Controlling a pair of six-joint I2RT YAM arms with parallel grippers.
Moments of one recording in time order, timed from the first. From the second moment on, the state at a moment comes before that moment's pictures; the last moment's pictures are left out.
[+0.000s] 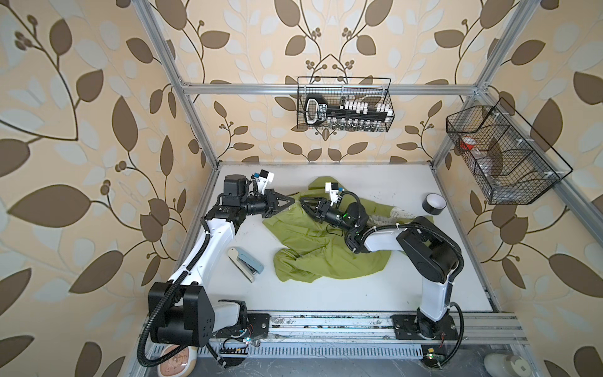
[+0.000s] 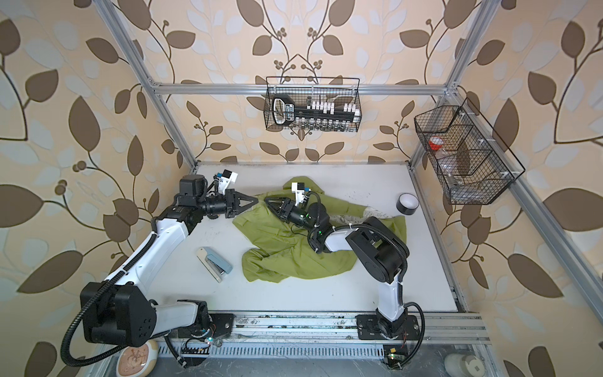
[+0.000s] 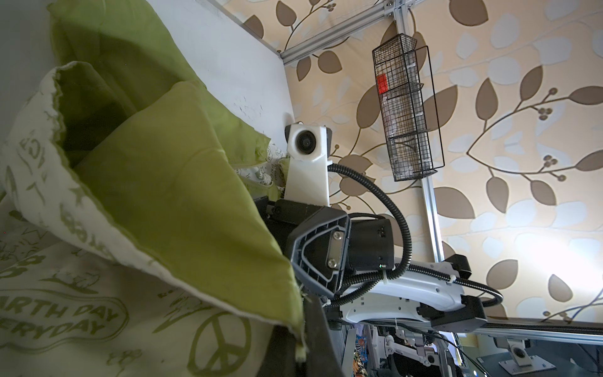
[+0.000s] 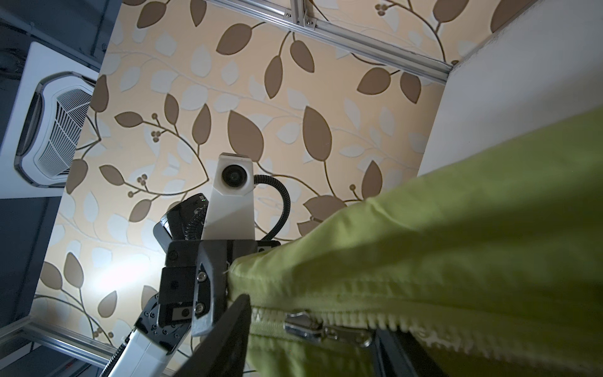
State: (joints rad) left arm -0.04 1.27 1.01 -0.30 1.07 -0.69; right arm 0.69 1.93 0.94 1.20 -0.40 1.34
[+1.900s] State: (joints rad) left arm -0.04 1.27 1.01 -0.30 1.07 -0.69; right arm 0.66 1.84 0.87 1.11 -0.39 1.32
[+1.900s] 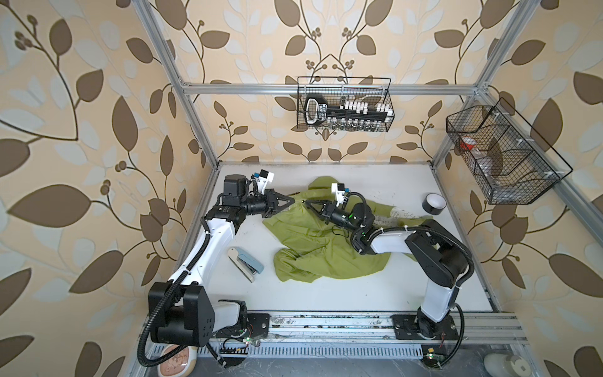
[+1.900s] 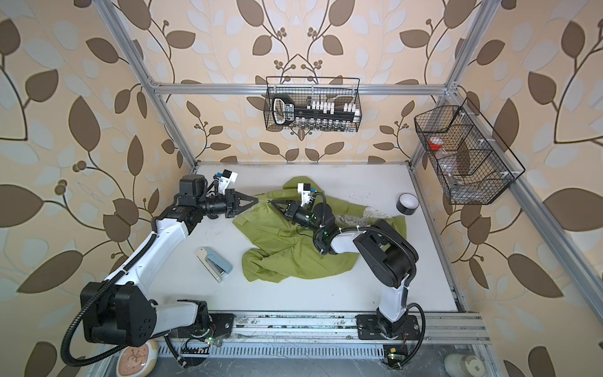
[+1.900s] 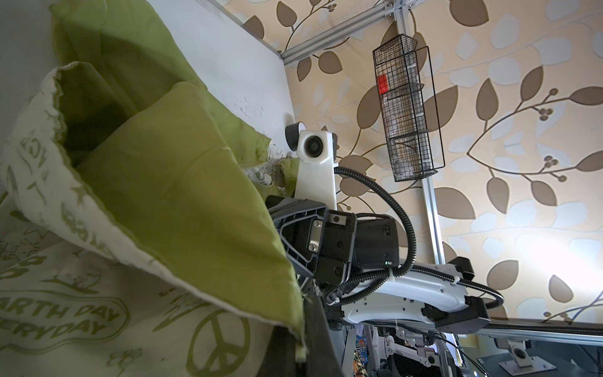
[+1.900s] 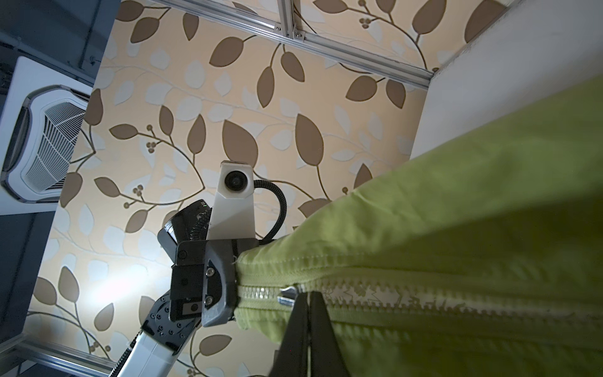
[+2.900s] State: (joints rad) left arm -0.04 1.25 0.99 -0.44 0.81 -0.58; right arm 0.66 1.59 1.02 0.18 -0.24 0.84
